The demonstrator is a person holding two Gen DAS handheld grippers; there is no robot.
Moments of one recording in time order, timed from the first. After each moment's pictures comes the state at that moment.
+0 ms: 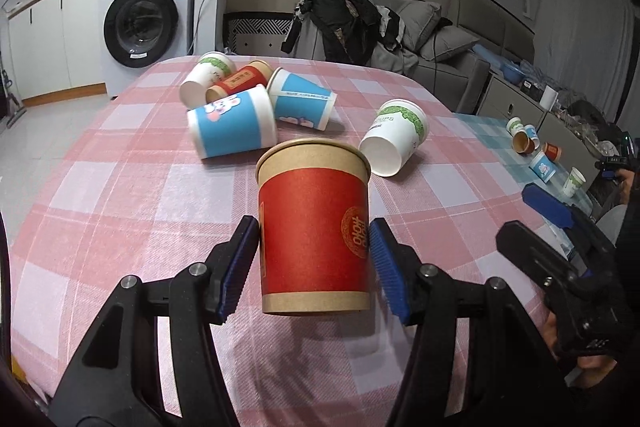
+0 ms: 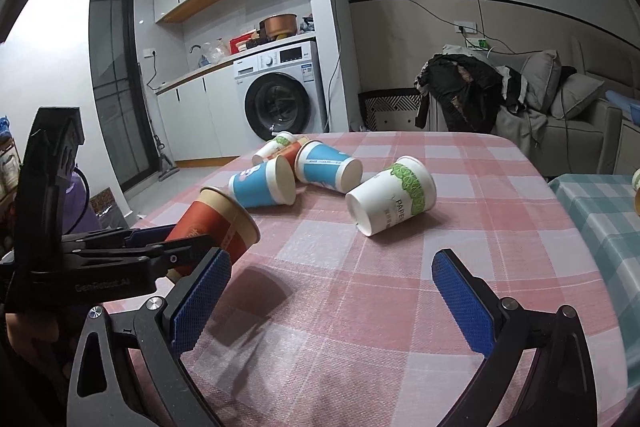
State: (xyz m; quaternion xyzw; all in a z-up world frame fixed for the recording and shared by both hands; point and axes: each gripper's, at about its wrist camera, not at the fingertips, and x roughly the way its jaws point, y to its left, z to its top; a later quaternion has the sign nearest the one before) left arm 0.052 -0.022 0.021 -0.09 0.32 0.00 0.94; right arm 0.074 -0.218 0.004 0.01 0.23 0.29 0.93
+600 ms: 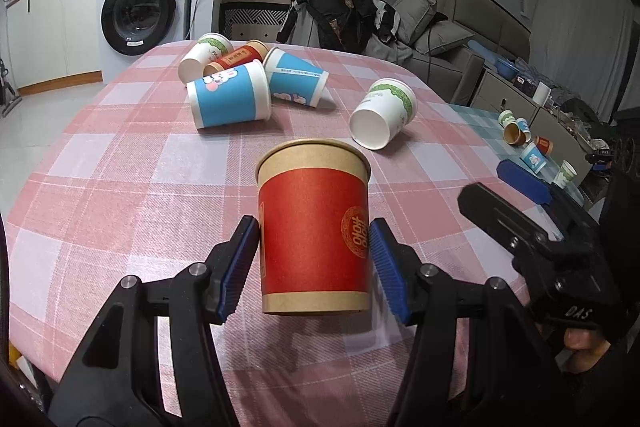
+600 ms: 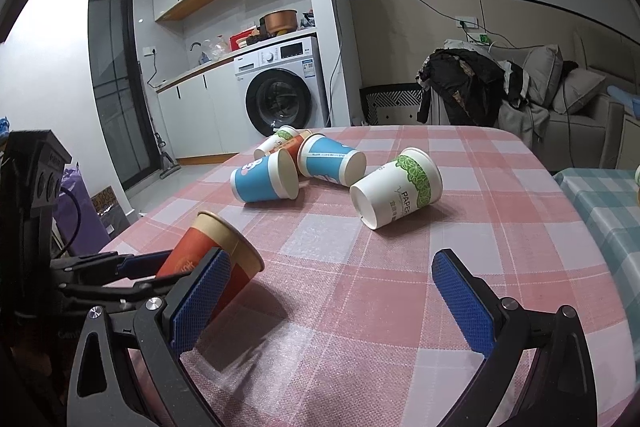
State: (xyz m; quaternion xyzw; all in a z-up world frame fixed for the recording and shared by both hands) left arm 0.023 -0.033 0.011 -0.10 0.34 -0.01 0.94; right arm 0.079 -0.216 -0.001 0.02 0.24 0.30 0.92
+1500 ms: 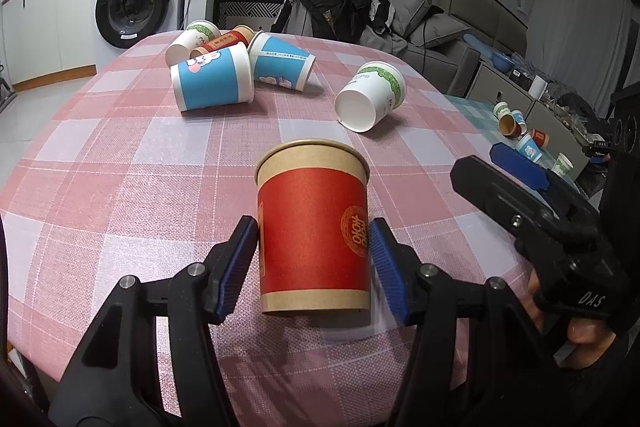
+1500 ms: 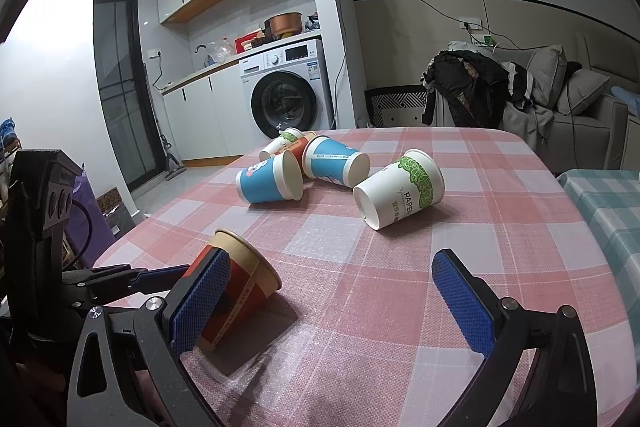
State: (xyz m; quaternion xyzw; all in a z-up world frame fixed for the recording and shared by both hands) left arm 0.026 -0.049 -0.002 -0.10 0.35 -0.02 0.93; right arm 0.076 -0.219 0.000 0.02 0.23 0.31 0.92
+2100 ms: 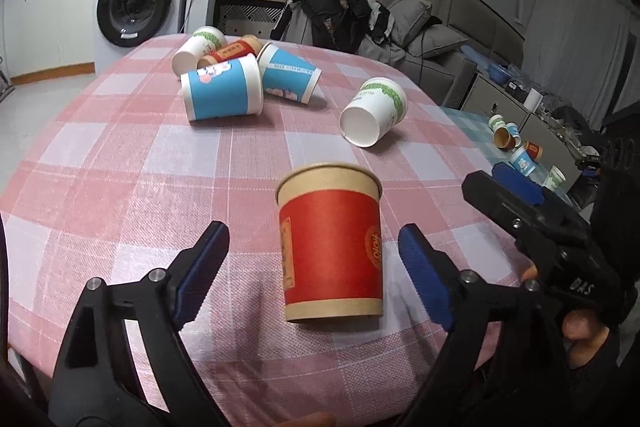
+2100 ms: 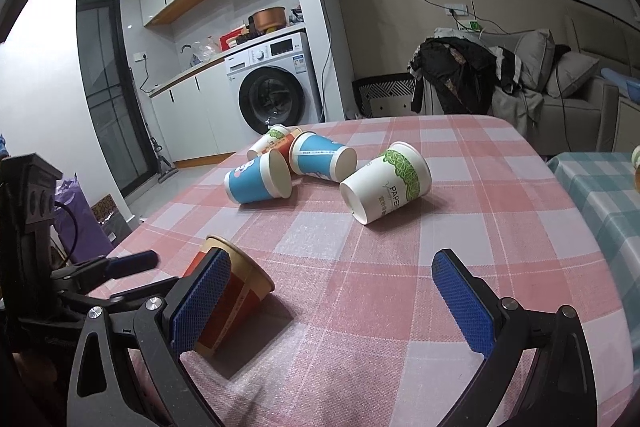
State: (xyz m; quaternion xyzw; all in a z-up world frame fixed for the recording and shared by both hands) left arm 0.023 -0.028 0.010 -0.12 0.33 -0.03 0.94; right arm 0.084 -0.223 0.006 0.04 0.26 0.28 0.92
